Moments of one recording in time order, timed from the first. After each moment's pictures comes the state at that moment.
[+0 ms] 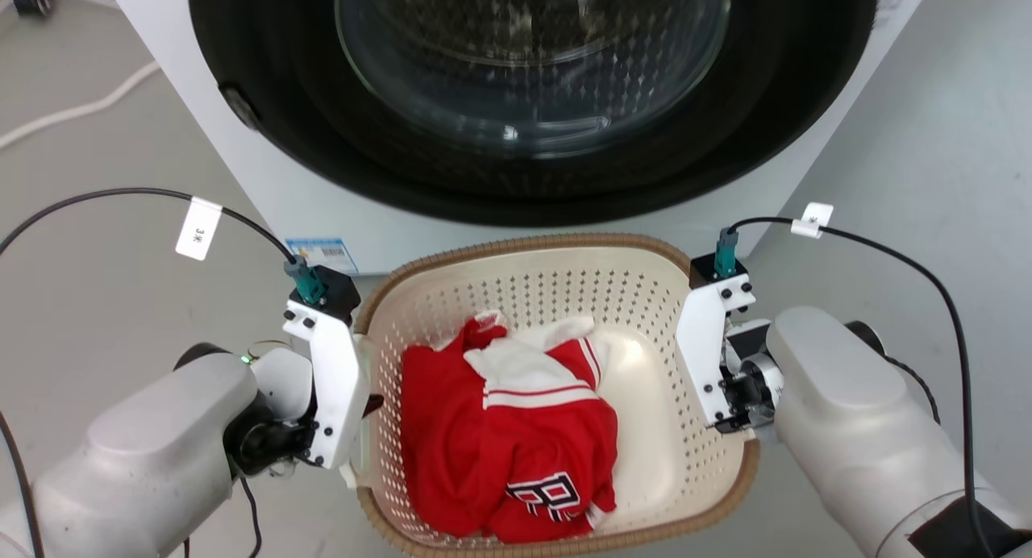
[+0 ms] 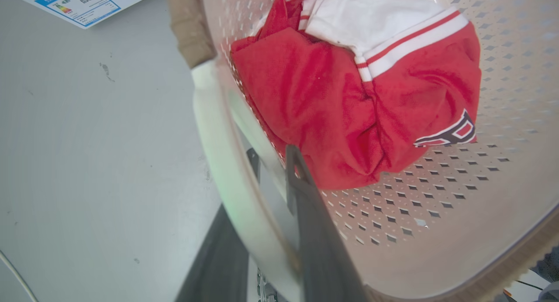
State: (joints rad) left arm -0.87 0.64 -1.28 0.47 -1.26 -0.12 0.50; right arm -0.86 -0.06 0.61 1.11 0.49 0.12 0.84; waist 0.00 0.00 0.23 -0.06
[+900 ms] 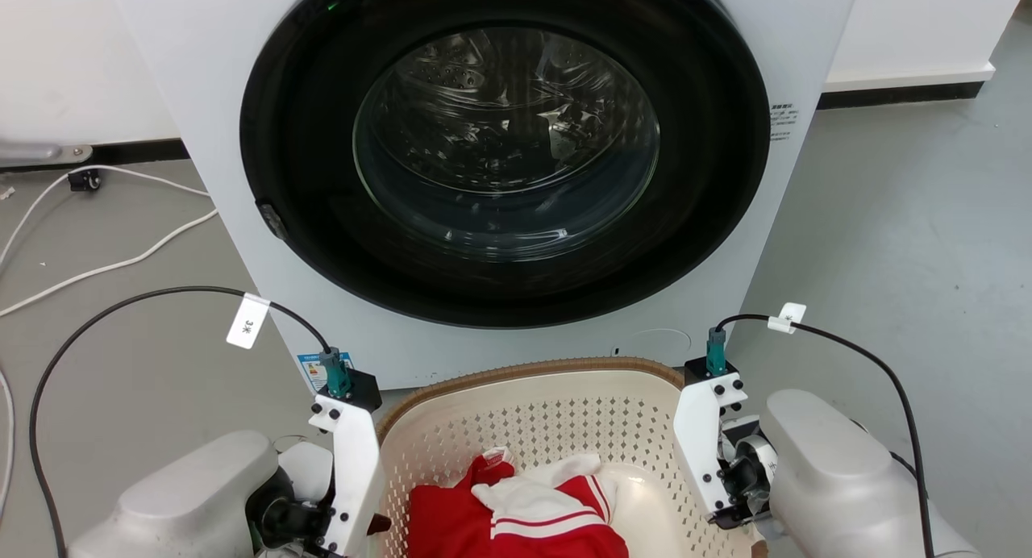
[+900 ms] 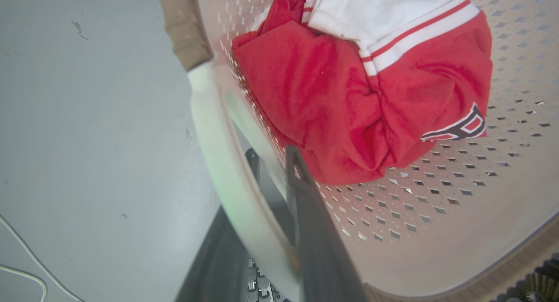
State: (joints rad) left arm -0.72 0.61 -1.28 0.49 -1.32 -0.12 0.69; right arm -0.72 -0.07 0.70 1.13 0.62 0.12 0.94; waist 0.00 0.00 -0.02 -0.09
